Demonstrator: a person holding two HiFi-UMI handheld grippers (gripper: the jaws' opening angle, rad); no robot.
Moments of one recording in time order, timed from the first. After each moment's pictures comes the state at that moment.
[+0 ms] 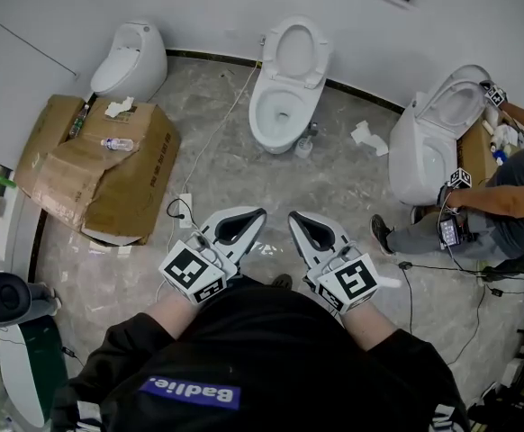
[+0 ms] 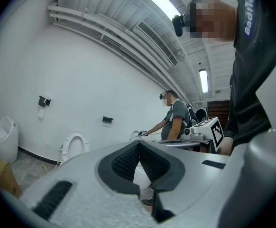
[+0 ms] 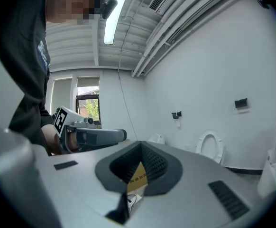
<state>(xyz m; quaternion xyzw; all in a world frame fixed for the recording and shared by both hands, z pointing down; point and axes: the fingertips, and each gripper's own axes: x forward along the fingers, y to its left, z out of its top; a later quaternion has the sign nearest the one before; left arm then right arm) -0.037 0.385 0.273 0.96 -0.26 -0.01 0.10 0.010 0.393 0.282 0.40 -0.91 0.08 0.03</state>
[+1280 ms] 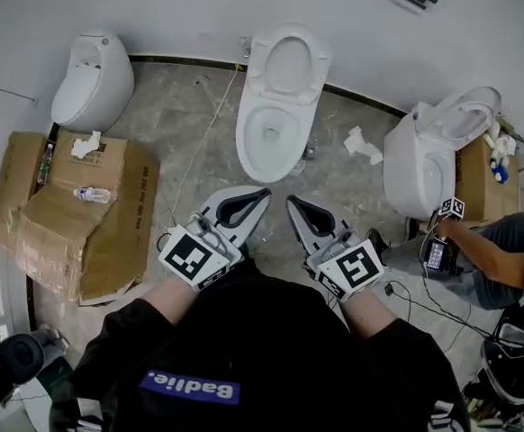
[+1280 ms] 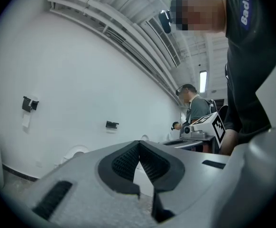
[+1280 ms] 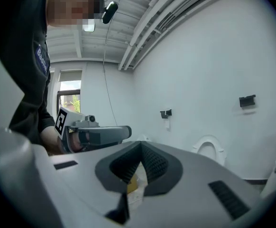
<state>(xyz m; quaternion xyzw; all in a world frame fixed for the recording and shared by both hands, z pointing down) -0.045 0.077 0.283 0.98 -0.20 -0.02 0.06 -0.013 0.091 0.299 0.44 -0.89 0.09 0.04</state>
